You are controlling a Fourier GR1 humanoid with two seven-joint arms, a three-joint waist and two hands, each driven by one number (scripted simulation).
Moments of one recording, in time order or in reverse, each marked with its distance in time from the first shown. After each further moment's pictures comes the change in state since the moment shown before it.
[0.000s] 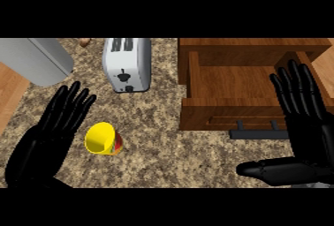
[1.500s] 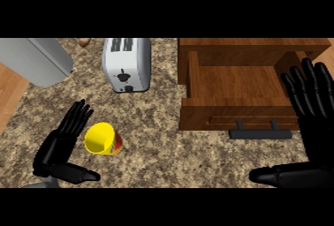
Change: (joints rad) left arm -0.008 0.056 0.149 0.585 -0.201 -0.140 -0.385; right arm -0.002 -0.013 -0.053 -0.057 -0.047 0.041 0.065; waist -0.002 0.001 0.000
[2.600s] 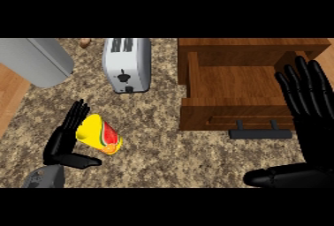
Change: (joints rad) left arm -0.200 0.057 0.076 0.522 -0.124 0.017 -0.375; right arm -0.022 0.017 0.028 -0.020 0.022 -0.008 0.043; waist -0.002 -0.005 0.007
